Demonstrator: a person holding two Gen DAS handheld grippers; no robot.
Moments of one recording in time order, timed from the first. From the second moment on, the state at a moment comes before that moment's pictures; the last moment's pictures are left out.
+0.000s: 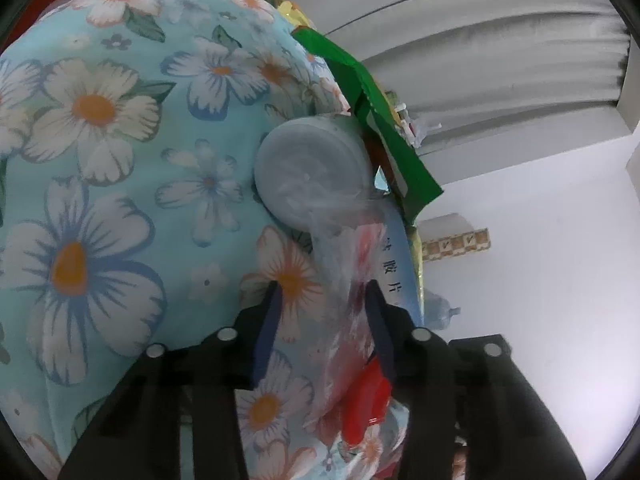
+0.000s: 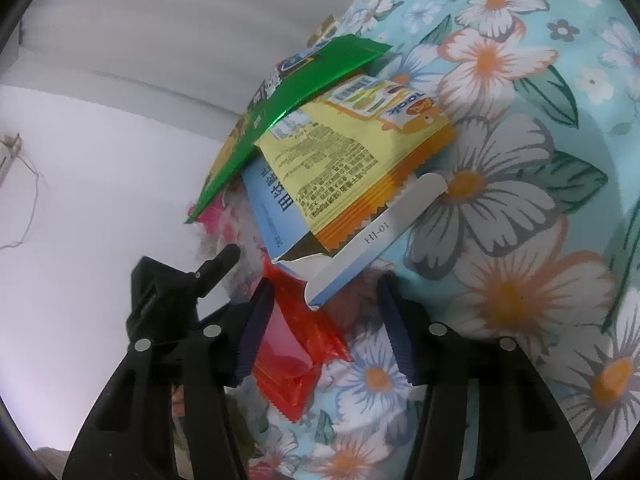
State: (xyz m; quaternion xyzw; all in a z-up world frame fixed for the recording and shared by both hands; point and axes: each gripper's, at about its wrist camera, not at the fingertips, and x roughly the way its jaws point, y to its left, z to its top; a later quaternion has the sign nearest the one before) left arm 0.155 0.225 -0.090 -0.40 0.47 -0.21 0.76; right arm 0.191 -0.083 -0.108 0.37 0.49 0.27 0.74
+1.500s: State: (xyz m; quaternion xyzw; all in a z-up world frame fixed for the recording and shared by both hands) left arm 0.119 0.246 -0.026 -0.35 0.38 -0.27 0.82; right arm 0.190 -0.043 -0.078 0.38 0.47 0.34 0.72
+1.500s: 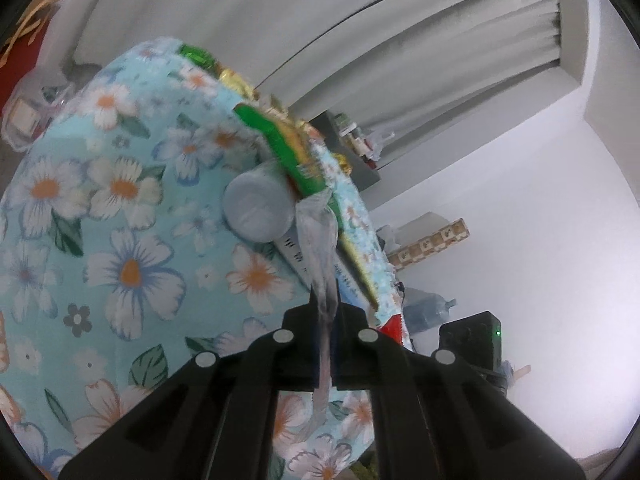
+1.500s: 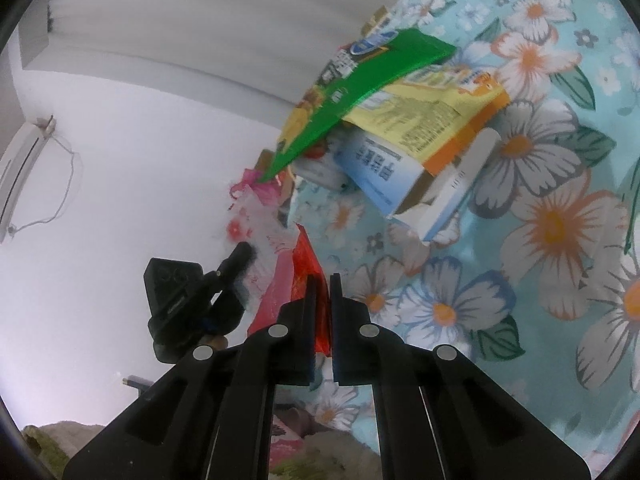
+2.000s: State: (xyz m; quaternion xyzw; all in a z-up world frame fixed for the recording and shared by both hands) left arm 0.135 0.210 0.006 -0.28 0.36 -0.30 0.84; right arm 0.171 -0.097 -0.061 0.41 0.42 0.33 0.74
